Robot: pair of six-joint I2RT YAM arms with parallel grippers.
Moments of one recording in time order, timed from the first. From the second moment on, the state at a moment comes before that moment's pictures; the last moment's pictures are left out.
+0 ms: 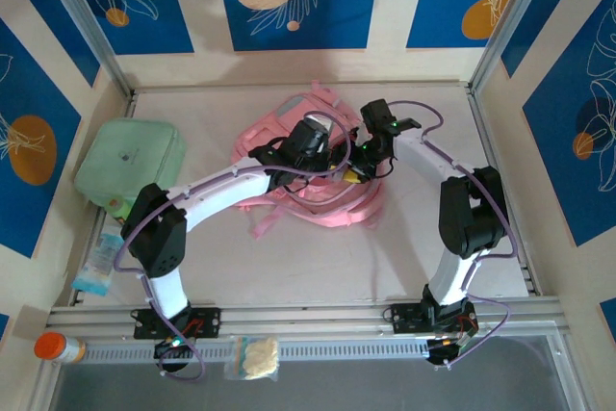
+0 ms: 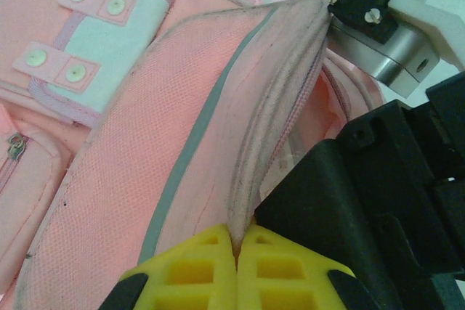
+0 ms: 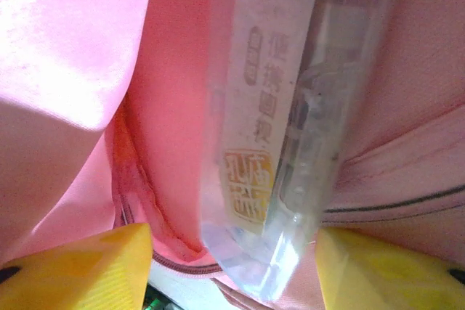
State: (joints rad) left arm -0.83 1.78 1.44 -0.37 -0.17 -0.37; right arm 0.34 1.77 1.34 -0.76 -0.55 0.65
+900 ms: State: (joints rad) left arm -0.83 1.78 1.43 -0.35 -0.13 -0.40; right arm 0.28 1.75 1.22 -0.45 -0.71 0.77
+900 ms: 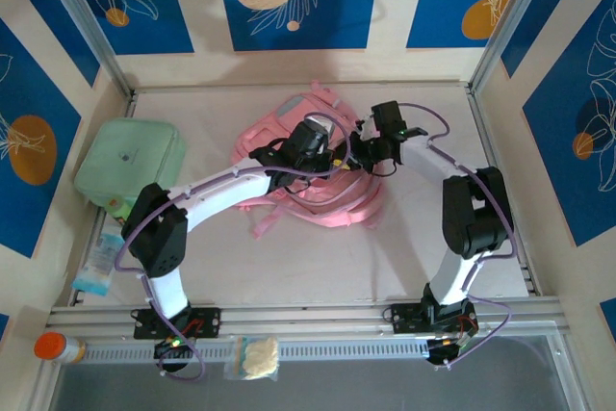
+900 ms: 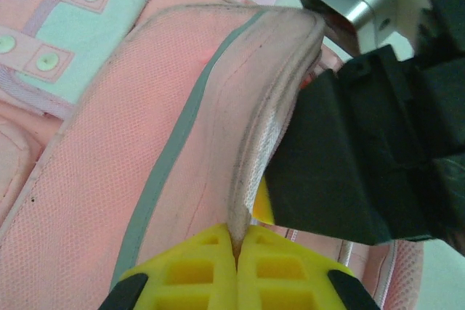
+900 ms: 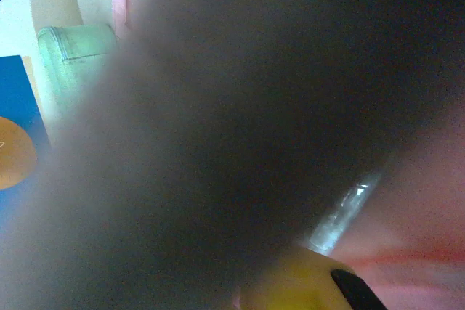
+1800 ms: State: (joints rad) left arm -0.82 1.82 1.42 -0.35 -0.04 -0.42; right arm 0.26 1.55 1.13 -0.53 -0.56 0.72
